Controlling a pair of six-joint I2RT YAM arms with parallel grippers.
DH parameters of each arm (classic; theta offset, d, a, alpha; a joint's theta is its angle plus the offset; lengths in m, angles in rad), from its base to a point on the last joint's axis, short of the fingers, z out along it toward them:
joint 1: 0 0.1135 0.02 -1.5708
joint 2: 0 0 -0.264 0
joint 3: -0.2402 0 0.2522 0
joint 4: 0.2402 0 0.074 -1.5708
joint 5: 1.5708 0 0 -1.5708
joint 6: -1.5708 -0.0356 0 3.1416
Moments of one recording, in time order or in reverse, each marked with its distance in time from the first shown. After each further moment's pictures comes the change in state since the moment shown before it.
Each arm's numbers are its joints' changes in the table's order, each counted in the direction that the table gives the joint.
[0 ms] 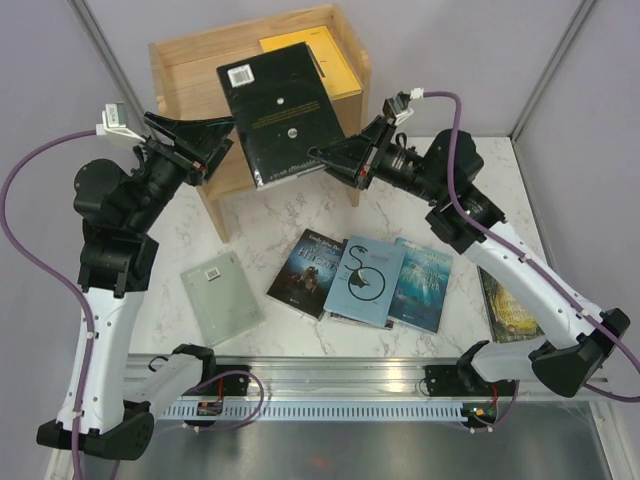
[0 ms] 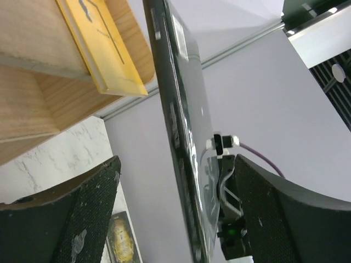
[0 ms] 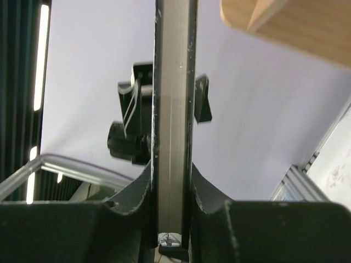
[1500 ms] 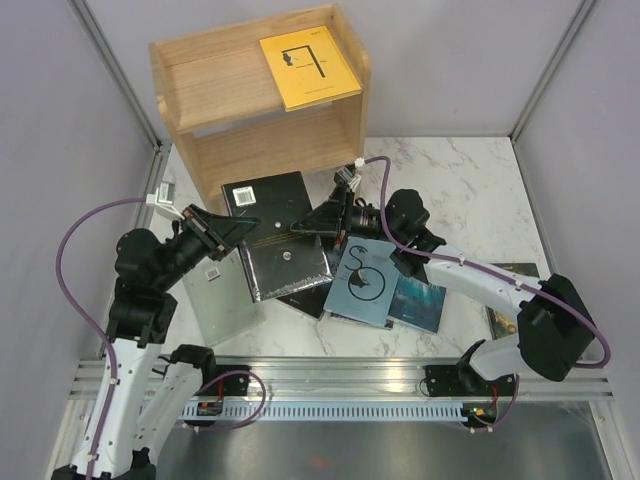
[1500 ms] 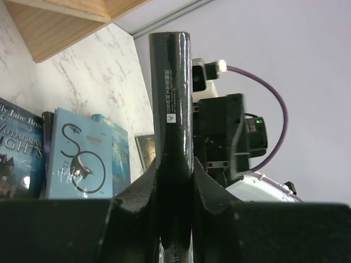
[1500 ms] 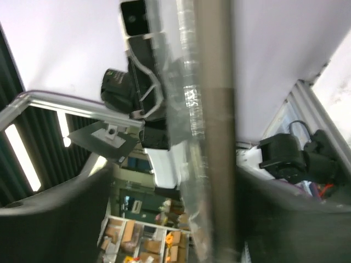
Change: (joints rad) left arm 0.017 -0.360 0.561 -0.002 0.205 -0.065; right arm 0.063 0.108 0.512 -0.588 -0.265 -0.116
